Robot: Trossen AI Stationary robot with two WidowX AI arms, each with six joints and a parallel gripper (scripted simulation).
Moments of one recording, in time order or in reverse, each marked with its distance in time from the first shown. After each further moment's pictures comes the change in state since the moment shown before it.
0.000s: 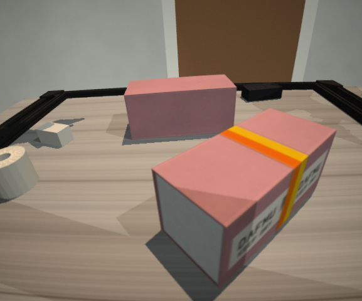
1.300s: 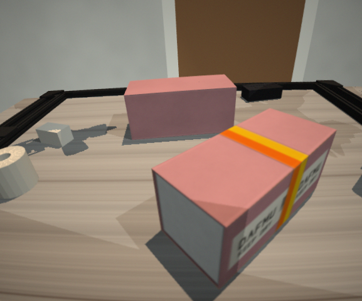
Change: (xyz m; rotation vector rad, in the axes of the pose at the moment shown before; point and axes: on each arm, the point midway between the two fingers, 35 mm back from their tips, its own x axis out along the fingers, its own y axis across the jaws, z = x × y) left arm 0.076 -0.017 0.088 0.317 -0.150 -0.173; right arm 0.050 -0.045 -0.082 0.444 0.095 -0.149
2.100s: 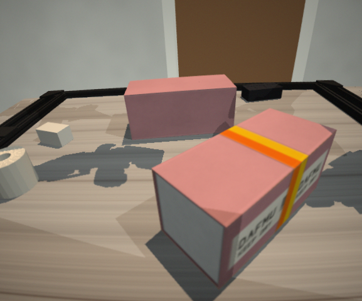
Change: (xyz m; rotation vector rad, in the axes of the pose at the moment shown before) left arm 0.101 -0.020 0.144 0.450 -0.186 -0.209; right arm 0.067 -0.048 -0.088 0.553 0.041 -0.220
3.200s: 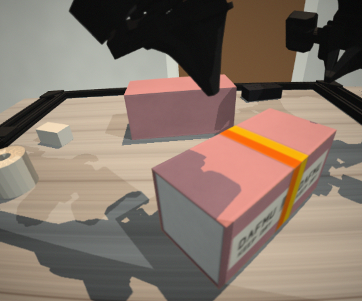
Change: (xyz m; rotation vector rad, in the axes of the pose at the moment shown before) left arm 0.113 -0.006 0.211 0.615 -0.182 -0.197; right arm 0.050 -0.051 -0.091 0.645 -0.079 -0.269
